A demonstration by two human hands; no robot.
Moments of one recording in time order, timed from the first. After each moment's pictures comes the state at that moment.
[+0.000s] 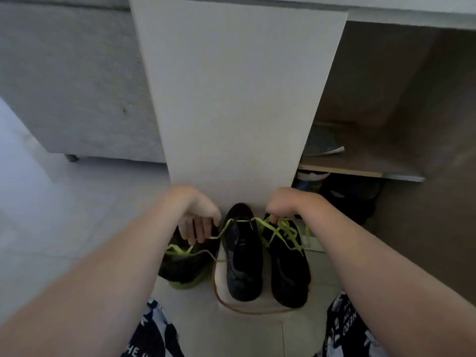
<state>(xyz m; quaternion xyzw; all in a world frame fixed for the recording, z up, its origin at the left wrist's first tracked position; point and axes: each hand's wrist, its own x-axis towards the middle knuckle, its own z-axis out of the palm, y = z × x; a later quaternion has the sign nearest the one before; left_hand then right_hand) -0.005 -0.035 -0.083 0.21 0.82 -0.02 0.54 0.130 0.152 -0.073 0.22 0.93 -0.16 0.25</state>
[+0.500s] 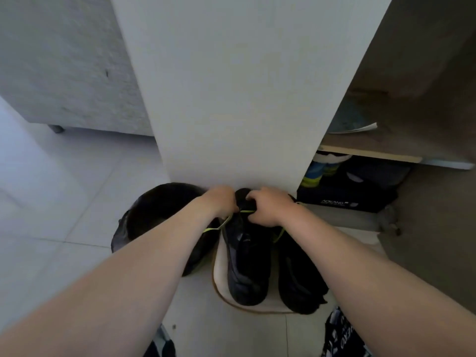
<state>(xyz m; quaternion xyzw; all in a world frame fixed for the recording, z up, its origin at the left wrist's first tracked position) -0.019 0.031 -0.174 0.39 0.88 0.03 0.28 0.082 0.146 -0.174 0.17 0.97 -0.10 0.17</state>
